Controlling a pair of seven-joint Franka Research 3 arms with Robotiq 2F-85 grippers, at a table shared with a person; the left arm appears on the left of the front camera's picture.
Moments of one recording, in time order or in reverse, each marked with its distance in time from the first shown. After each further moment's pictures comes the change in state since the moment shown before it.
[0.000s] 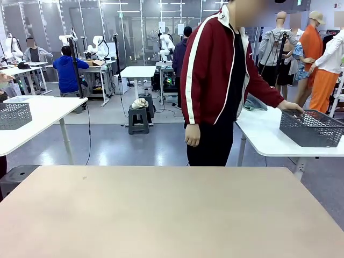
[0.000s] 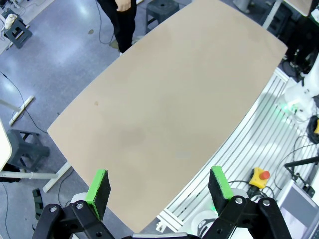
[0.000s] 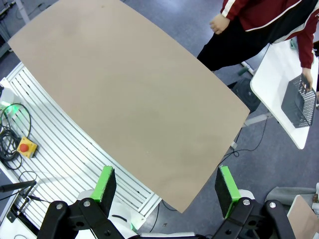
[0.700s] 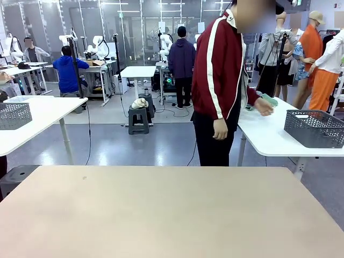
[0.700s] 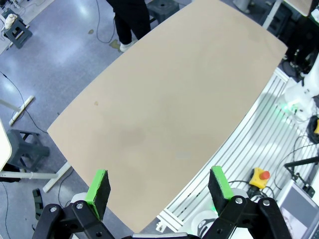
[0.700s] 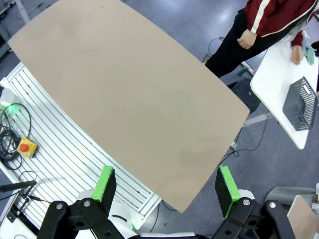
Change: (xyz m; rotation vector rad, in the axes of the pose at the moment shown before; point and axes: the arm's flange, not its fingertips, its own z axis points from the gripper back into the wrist) left arm 0.000 0.000 0.000 0.000 0.000 0.000; right arm 0.000 0.000 0.000 0.000 0.000 0.000
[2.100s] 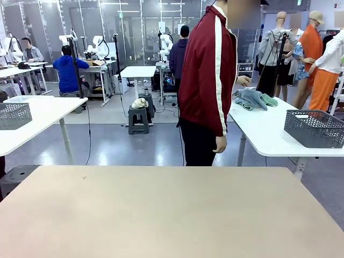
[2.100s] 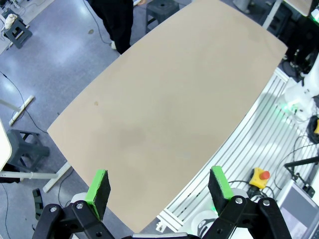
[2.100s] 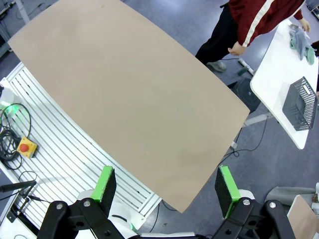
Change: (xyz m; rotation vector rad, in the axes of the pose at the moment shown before) left arm 0.000 0.000 0.000 0.000 0.000 0.000; right arm 0.000 0.000 0.000 0.000 0.000 0.000
